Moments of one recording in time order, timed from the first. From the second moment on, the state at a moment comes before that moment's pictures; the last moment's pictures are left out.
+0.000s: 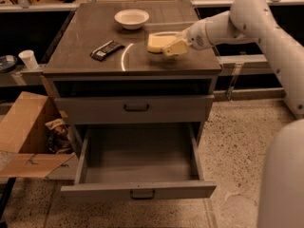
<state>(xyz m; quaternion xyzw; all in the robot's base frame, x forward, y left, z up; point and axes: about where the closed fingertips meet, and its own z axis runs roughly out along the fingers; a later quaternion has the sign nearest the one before) 0.777 -0.092 0.865 -0.44 0.75 0.21 0.45</state>
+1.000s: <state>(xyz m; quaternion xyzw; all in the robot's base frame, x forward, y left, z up) 0.705 -0.092 0.864 -0.45 0.74 0.24 0.45</state>
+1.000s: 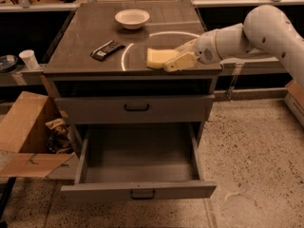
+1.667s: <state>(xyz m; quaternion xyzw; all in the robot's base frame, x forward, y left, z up) 0.702 -0.089 0.857 -0.45 0.74 0.24 0.43</state>
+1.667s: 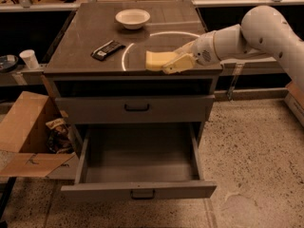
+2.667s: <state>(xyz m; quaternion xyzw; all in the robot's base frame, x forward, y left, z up) 0.631 -0.033 0.809 -0.47 0.75 0.22 0.42</state>
